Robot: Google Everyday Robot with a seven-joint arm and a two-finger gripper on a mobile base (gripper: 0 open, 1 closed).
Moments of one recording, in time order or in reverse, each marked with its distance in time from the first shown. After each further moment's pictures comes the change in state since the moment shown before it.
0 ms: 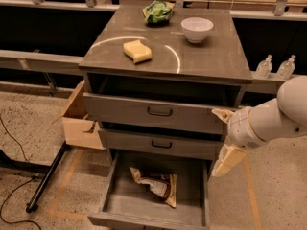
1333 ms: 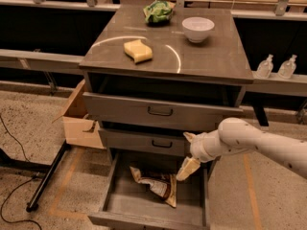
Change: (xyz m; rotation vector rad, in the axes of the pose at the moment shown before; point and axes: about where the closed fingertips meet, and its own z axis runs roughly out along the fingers) arm 0.054 -0.019 0.229 -0.062 -0.103 0.143
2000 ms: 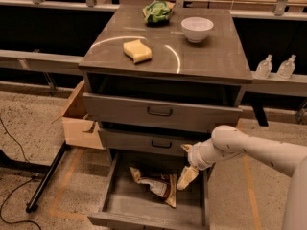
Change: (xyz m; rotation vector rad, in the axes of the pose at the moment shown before) arm 0.043 0.013 0.057 -0.113 0.040 0.013
